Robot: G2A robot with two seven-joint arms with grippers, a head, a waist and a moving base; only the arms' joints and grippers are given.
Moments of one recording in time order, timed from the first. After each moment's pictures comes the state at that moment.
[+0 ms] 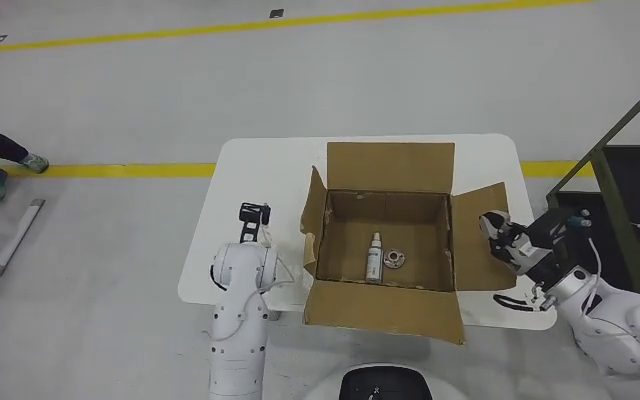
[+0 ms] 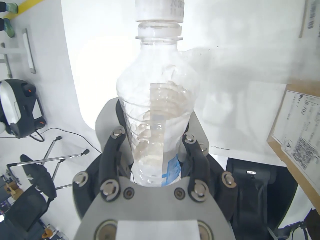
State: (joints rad) left arm 1.01 -1.57 -1.48 -1.51 1.87 -0.12 -1.32; right arm -1.63 -1.08 1.67 -1.92 -0.91 -0.45 0.15
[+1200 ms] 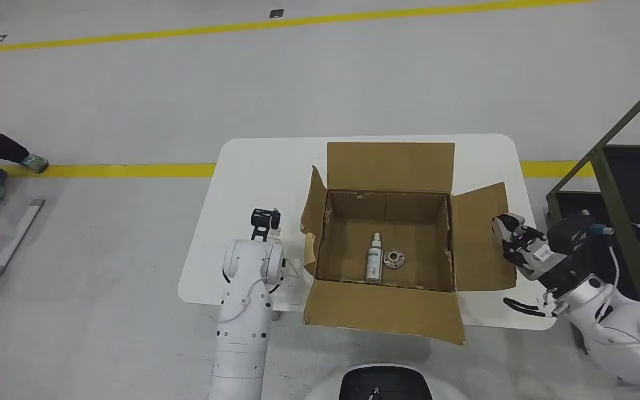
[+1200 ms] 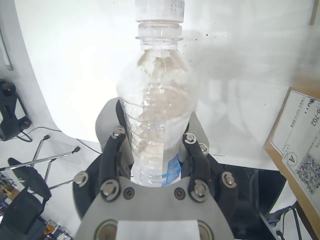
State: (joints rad) left arm 0.95 -1.56 -1.44 -1.34 1.76 -0.10 -1.31; right arm -1.68 -1.09 1.71 -1.91 -0.87 -0.46 0.10
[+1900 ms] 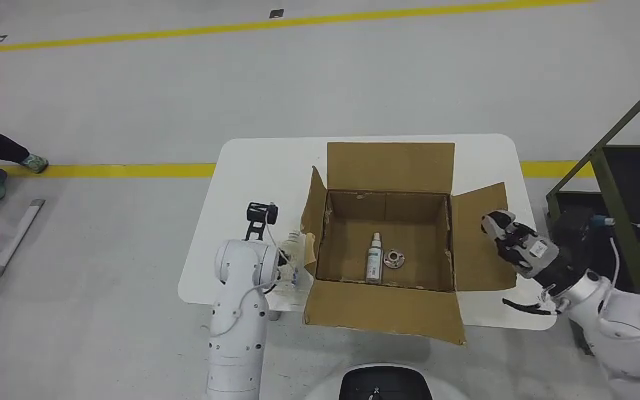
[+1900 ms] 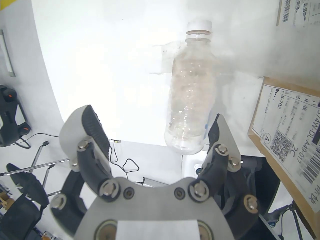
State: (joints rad) left arm 1.00 -1.55 -1.44 -1.55 1.74 -0.12 -1.37; right arm -1.63 -1.09 1.68 -1.92 -0.62 -0.55 0.22
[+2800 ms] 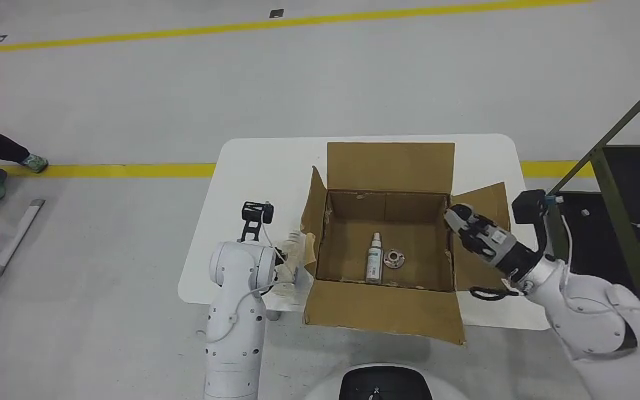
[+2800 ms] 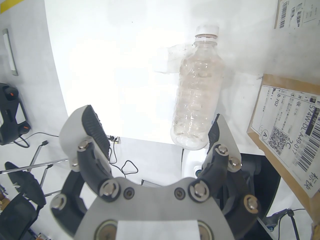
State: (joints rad) left arm 1.02 -1.54 -1.44 -1.59 1.74 -0.11 -1.38; right arm -1.47 -1.10 1.51 -1.90 -0.51 -0.35 0.35
